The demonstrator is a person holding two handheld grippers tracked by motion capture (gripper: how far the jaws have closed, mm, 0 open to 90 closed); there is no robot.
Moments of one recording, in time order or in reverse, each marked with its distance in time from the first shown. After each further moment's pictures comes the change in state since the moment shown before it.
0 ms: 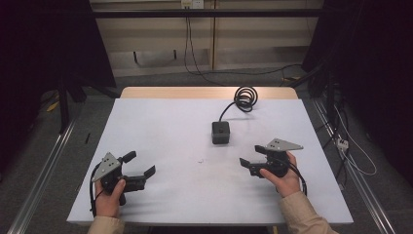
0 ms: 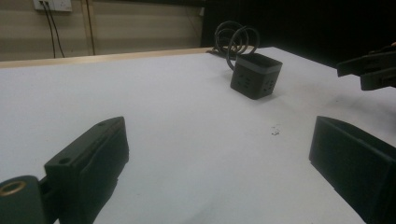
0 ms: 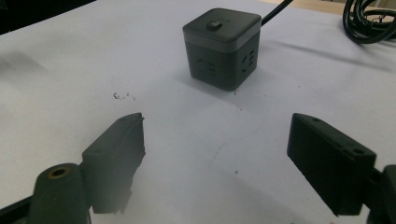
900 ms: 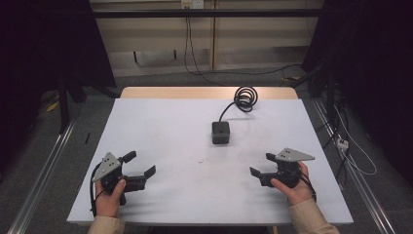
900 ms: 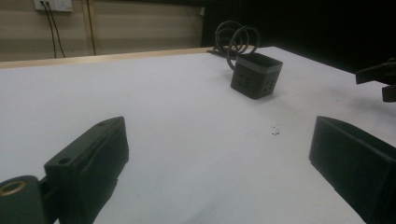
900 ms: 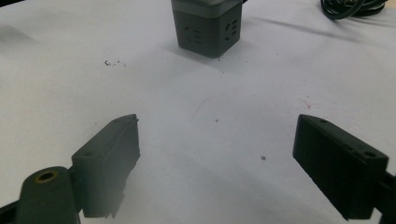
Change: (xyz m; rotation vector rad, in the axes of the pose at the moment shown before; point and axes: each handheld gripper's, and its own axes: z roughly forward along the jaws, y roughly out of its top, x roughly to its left) left arm -0.001 0.000 0.001 0.002 0.002 0.005; right arm -0.006 -0.024 -0.028 0.027 -0.039 -0.027
